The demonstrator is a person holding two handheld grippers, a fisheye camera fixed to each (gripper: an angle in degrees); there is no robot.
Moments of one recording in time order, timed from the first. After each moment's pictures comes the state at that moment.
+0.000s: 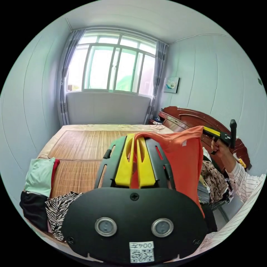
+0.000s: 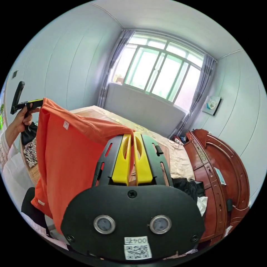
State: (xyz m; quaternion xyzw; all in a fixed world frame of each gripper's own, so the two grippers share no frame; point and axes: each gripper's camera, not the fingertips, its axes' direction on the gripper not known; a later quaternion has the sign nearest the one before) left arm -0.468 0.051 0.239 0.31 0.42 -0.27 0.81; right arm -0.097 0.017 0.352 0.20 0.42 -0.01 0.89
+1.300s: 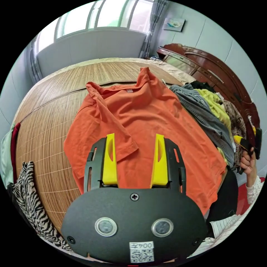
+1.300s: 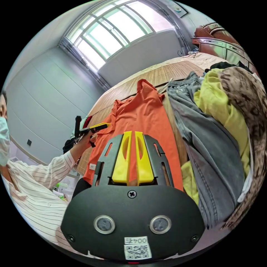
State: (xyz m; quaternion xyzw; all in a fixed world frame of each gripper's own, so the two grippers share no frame) left arm -0.153 -0.131 0.470 0.09 0.46 -0.09 0.88; right arm 0.104 0.314 0.458 0.18 0.09 0.28 0.94
